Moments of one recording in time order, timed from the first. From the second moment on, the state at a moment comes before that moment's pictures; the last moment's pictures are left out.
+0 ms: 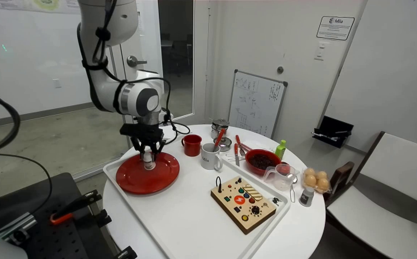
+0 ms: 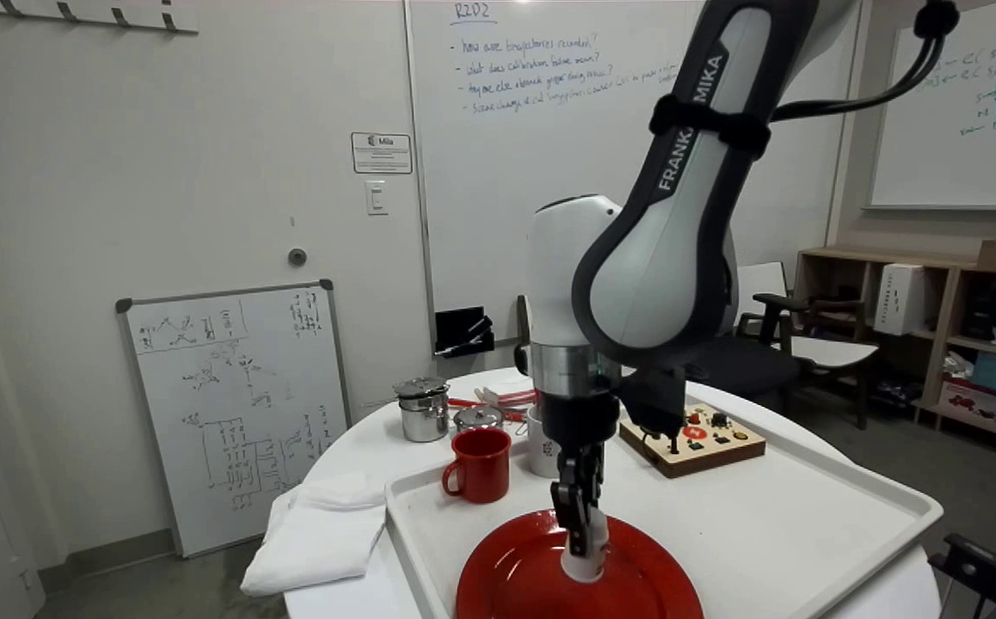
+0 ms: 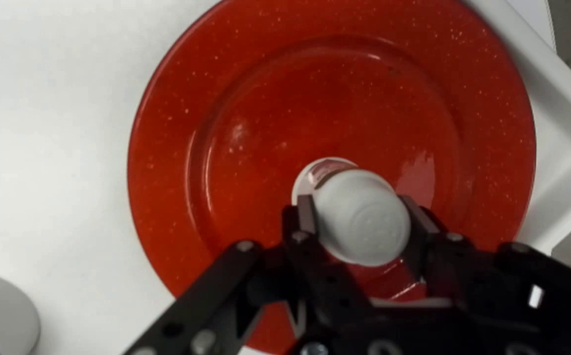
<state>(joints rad) 0.23 0.67 0.20 -2.20 -0.24 2.78 -0.08</state>
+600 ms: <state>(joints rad) 0.30 0.55 0.14 -2.05 -0.25 2.59 -0.08</state>
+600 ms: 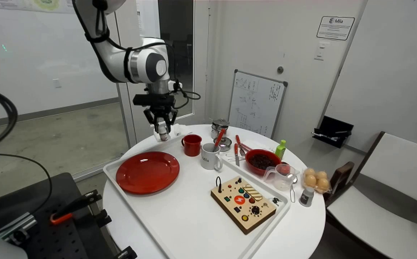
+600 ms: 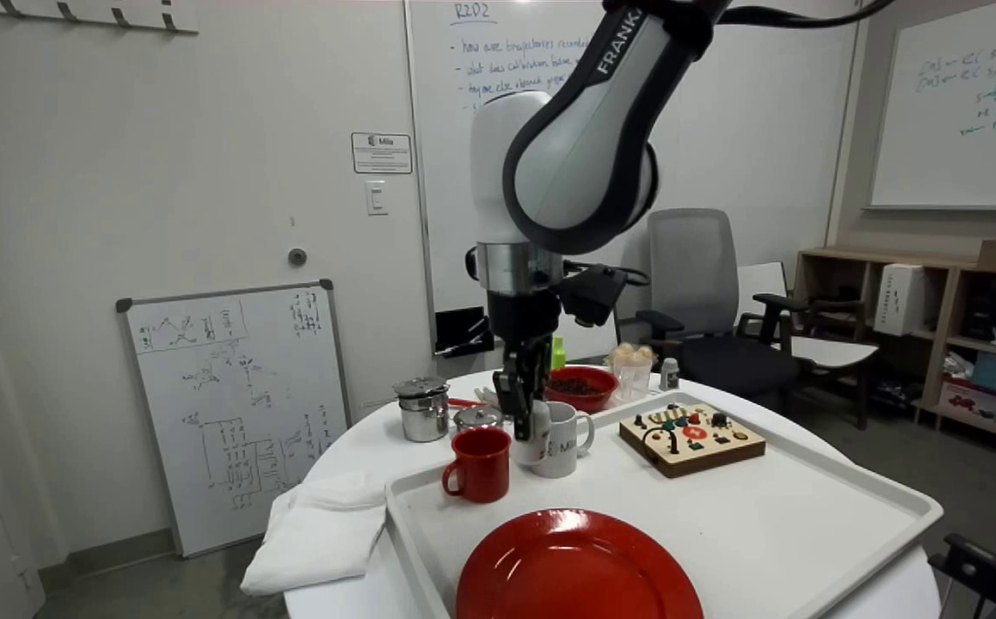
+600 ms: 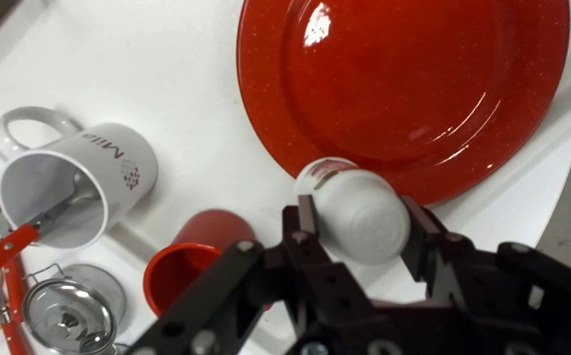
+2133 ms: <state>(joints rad) 0.30 0.85 0.14 -1.55 -0.20 2.37 -0.05</state>
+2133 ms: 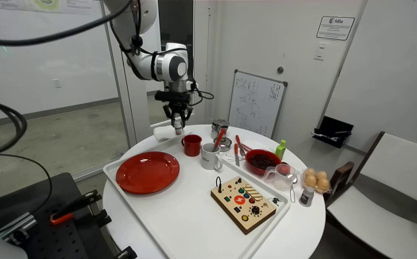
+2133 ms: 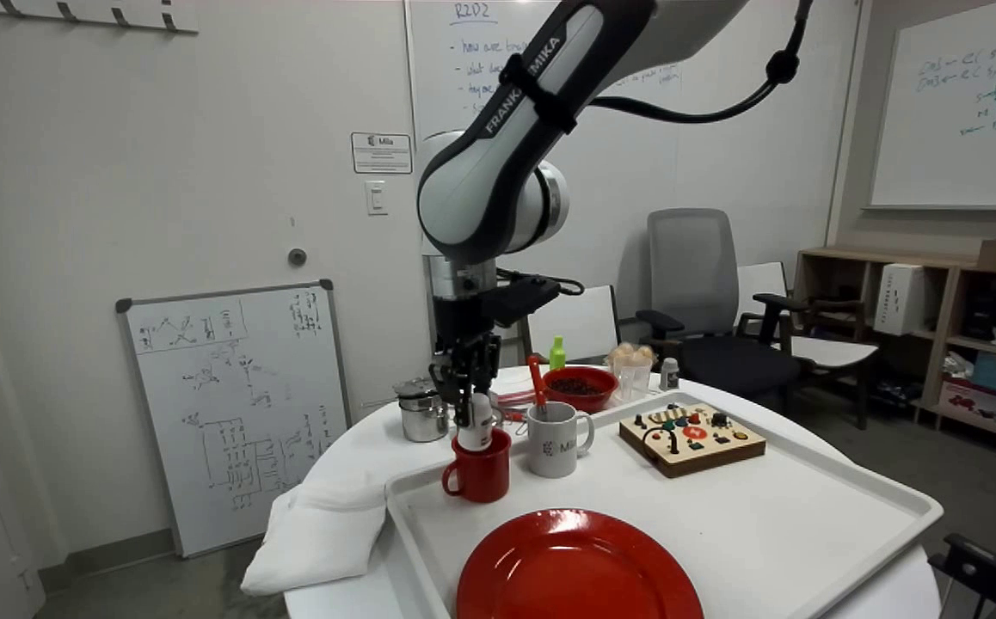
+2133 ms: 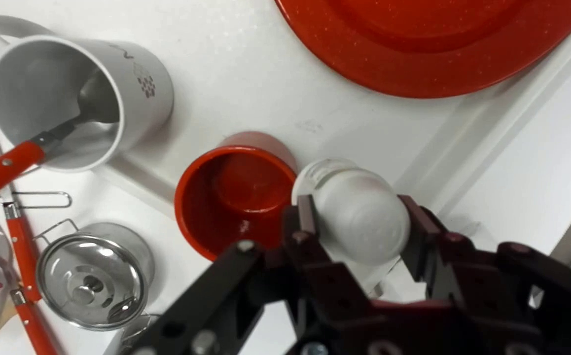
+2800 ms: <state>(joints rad) 0.30 1.07 0.10 -1.23 -0.15 2.28 0.10</state>
